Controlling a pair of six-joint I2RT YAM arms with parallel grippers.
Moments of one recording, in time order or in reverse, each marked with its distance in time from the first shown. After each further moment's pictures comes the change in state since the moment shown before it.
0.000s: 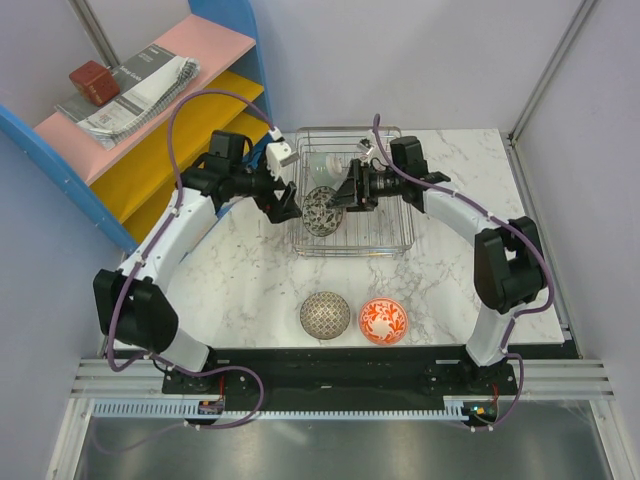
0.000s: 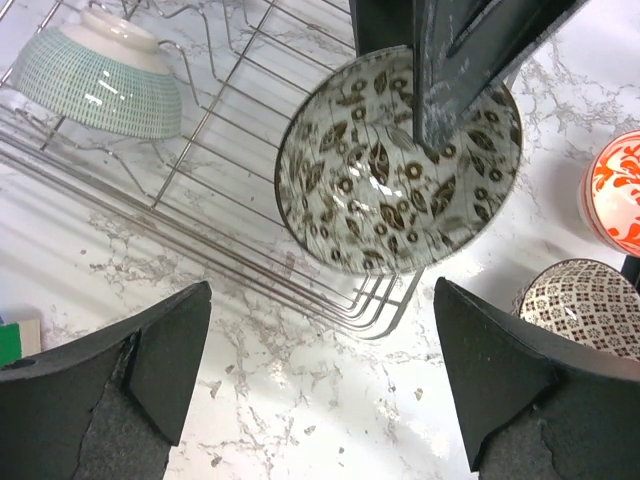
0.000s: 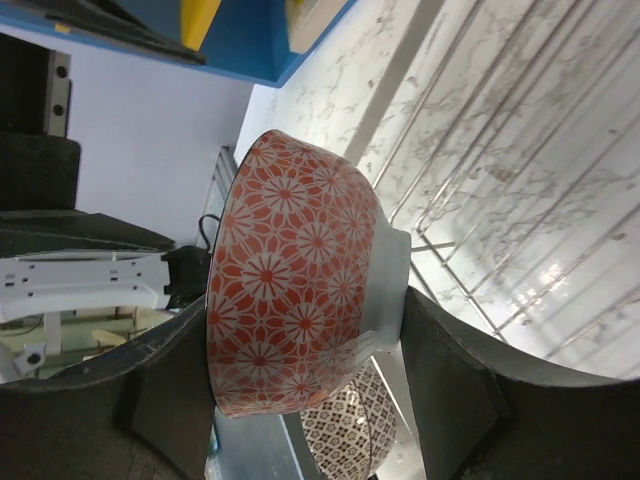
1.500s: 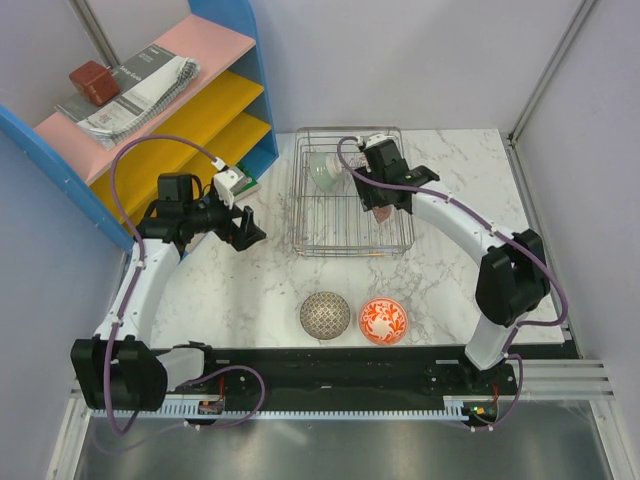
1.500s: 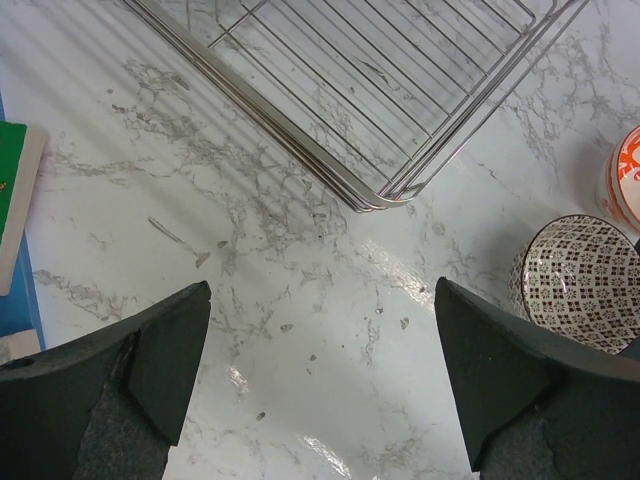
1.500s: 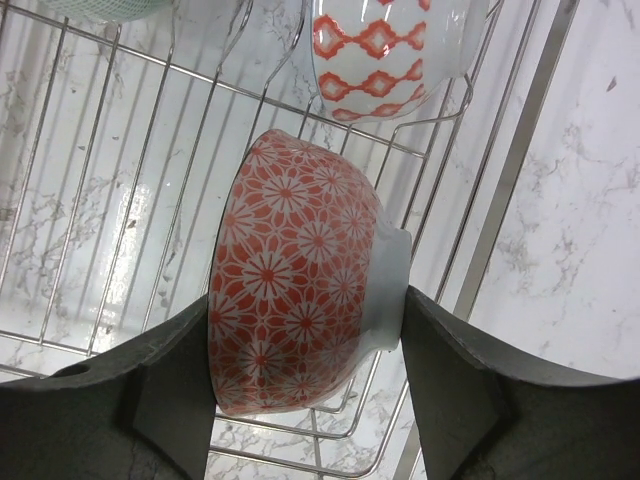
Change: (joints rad) left arm 0.278 -0.343 -0.402 0.079 0.070 -0.067; right arm 0.134 -0.076 0.130 -0.439 1.199 -0.504
